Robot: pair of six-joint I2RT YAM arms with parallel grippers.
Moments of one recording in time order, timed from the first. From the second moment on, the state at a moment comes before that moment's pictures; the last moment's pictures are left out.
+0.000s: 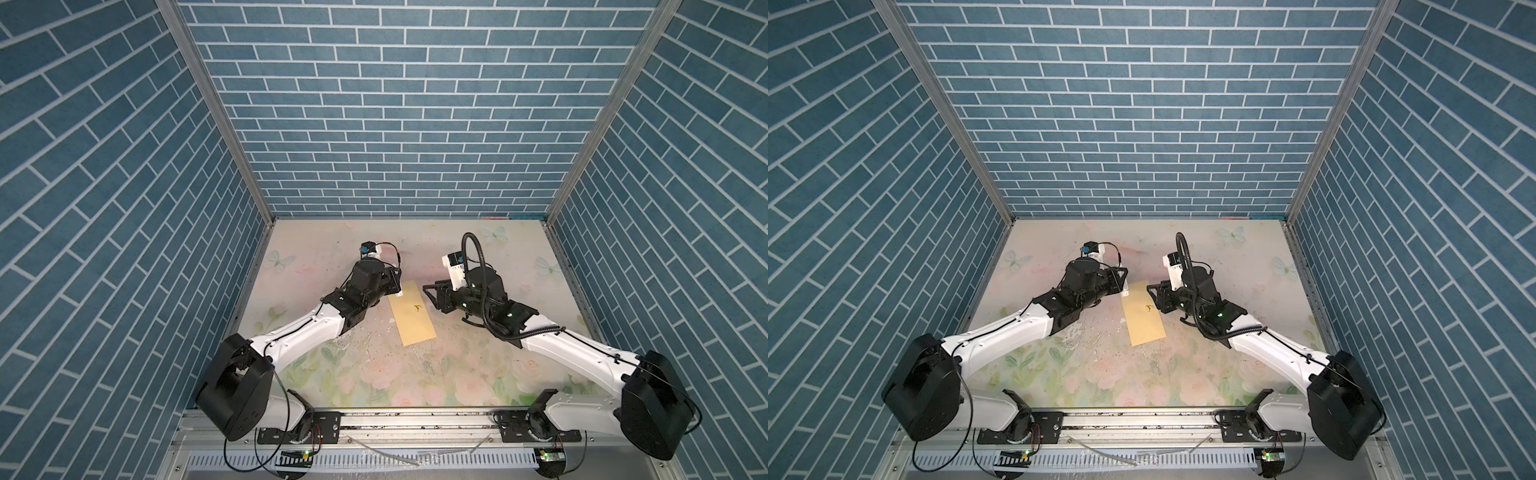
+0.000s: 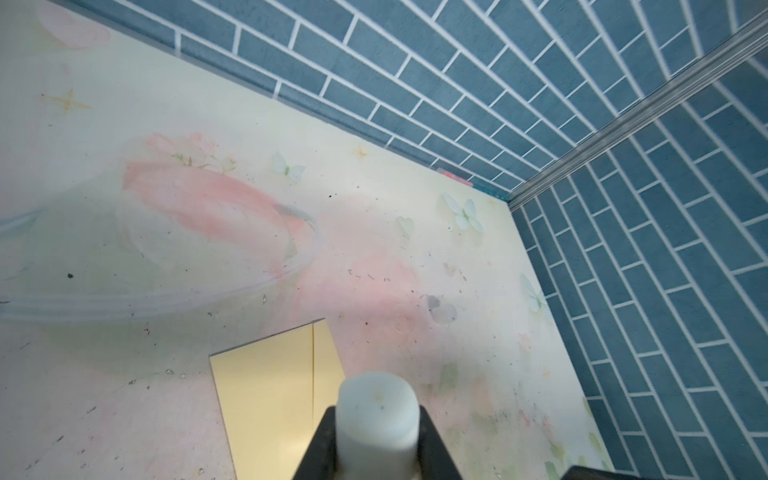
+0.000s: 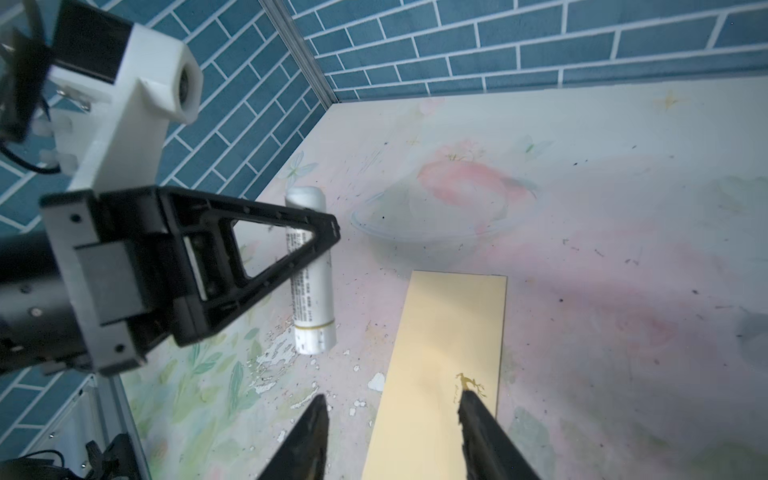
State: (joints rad) left arm -0.63 1.38 0.86 0.08 -0.06 -0.72; right arm 0.74 1.23 0.76 0.06 -0.14 0.38
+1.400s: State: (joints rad) left arm -0.63 1.19 0.76 0.40 0.21 -0.85; right arm 0.69 1.33 0.72 0.49 -0.64 0.64
